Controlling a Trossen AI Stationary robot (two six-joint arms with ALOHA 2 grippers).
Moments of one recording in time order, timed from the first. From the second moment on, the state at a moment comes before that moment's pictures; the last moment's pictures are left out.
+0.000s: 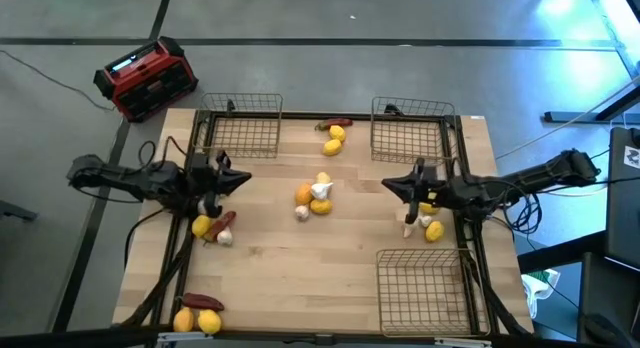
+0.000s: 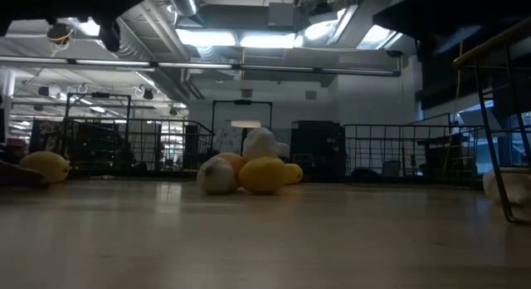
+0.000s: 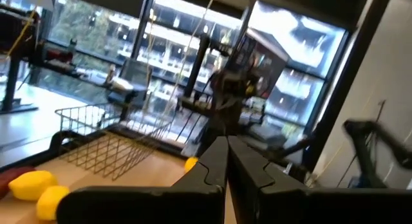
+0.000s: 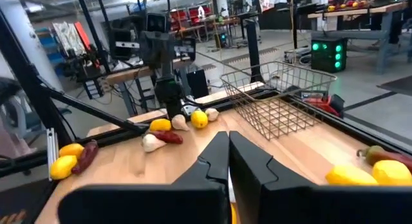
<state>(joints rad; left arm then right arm) -0.16 0.40 0.24 0.33 -0.32 -0.27 0.25 0.78 0.39 0.37 0.48 0.22</state>
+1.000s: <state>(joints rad) -0.13 1.07 0.45 0.74 -0.33 -0.31 0.25 1.00 0.42 0.59 0.48 0.23</state>
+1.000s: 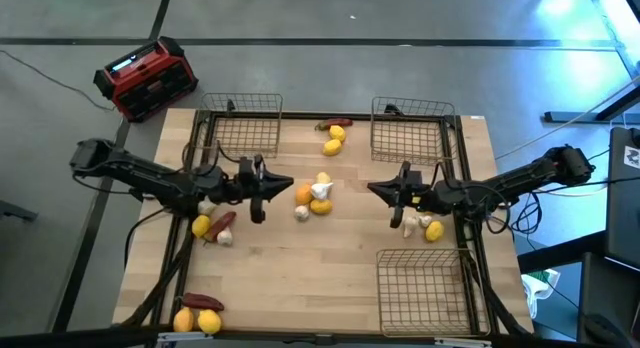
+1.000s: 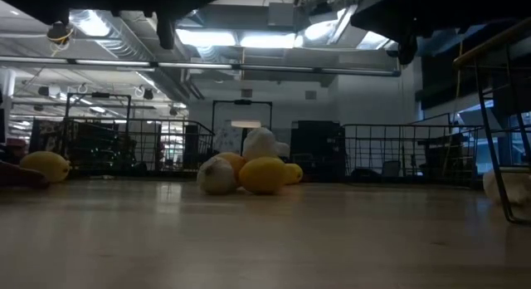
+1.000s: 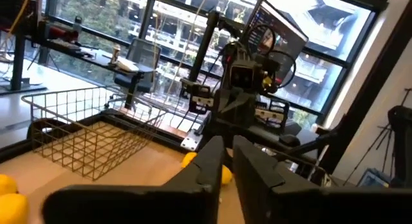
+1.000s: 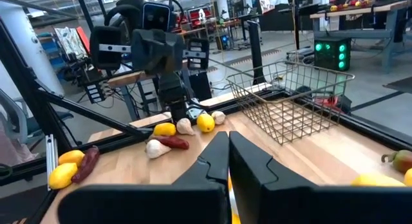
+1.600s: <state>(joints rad) -0.14 1.31 0.62 0.53 -0.25 -0.34 0.25 1.01 0.42 0.58 0.48 0.23</state>
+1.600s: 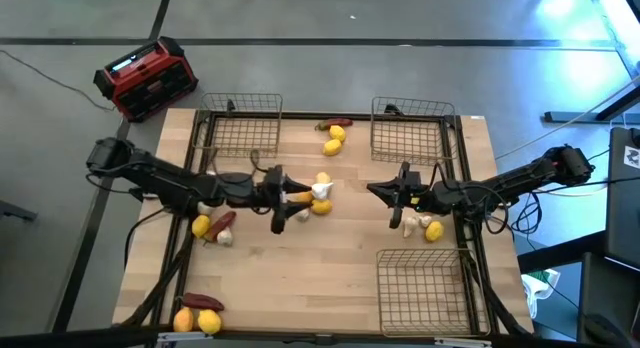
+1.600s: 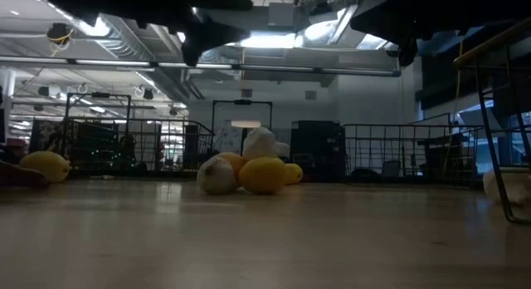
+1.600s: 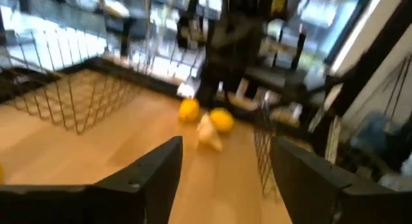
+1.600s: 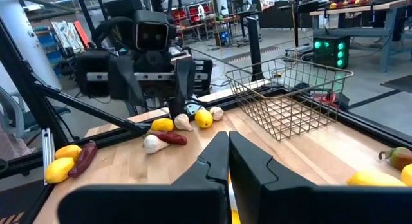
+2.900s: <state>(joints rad) -0.17 1.64 0.74 0.11 -0.29 -0.65 0.25 1.01 0.42 0.55 0.49 0.20</state>
